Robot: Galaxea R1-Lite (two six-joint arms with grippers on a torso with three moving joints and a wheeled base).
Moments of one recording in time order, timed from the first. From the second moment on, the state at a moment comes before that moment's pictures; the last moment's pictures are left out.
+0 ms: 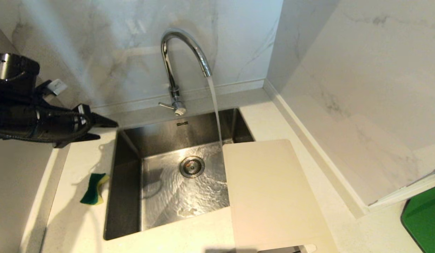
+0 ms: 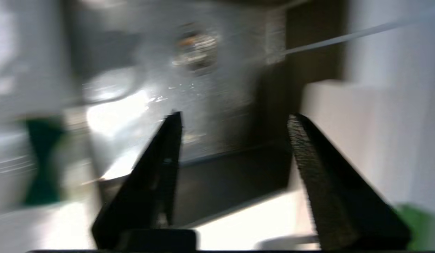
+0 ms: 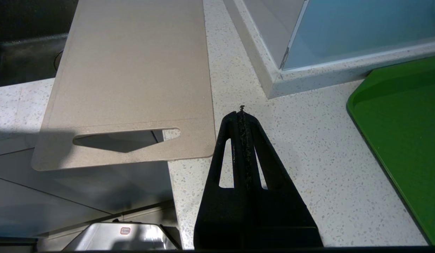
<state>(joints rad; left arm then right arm) -0.14 1.64 -1.36 0.26 -0.22 -0.52 0.00 0.00 0.00 0.01 0.01 -0.02</state>
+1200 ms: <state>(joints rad) -0.31 2.07 -1.28 -0.98 -0.30 -0.77 0.00 0.00 -0.01 0.01 0.01 -0.02</state>
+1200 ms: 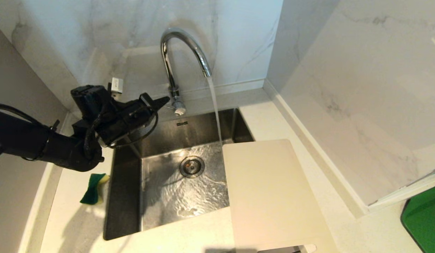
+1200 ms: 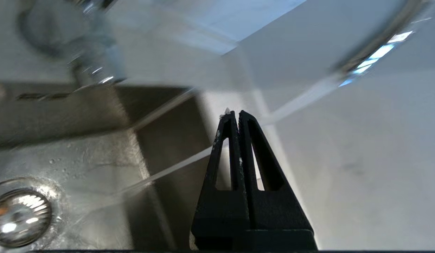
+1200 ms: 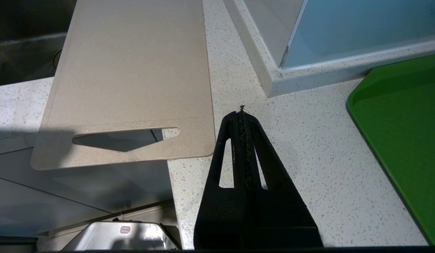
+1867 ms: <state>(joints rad) -0.30 2.30 -1.48 -1.00 -0.30 -0.71 0.00 0.00 -0.01 0.01 0.01 -0.02</state>
